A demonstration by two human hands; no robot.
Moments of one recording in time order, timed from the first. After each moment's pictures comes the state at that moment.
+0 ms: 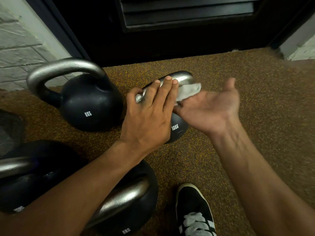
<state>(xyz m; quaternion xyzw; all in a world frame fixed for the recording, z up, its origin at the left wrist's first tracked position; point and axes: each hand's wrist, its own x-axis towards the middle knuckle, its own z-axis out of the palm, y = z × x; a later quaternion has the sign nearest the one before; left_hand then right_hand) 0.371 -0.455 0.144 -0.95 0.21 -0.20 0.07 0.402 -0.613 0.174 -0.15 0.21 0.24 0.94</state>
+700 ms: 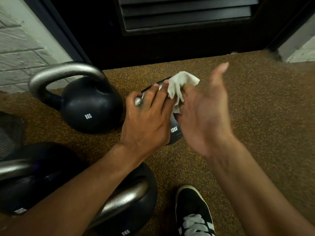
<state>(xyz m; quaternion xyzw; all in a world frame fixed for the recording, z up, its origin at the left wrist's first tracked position) 0.369 -0.454 0.145 -0.95 0.23 -0.21 0.03 0.378 -0.591 0.195 -0.48 0.12 0.20 0.85</state>
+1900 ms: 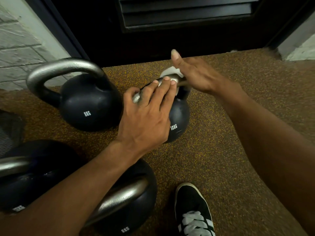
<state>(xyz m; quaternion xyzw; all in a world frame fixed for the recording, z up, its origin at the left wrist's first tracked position) 0.368 -0.452 0.149 -0.96 0.22 -0.19 0.06 0.474 -0.627 0.188 -0.93 -0.10 0.18 0.31</state>
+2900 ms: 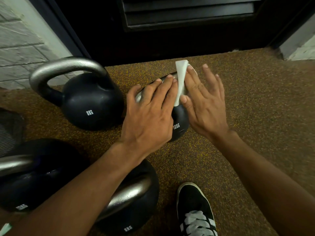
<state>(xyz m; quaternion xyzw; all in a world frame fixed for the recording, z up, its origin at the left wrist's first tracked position) 0.365 -0.452 0.157 -0.97 0.21 -0.15 -0.01 0.399 -0.637 0.109 -0.95 -0.17 -0.20 0.16</state>
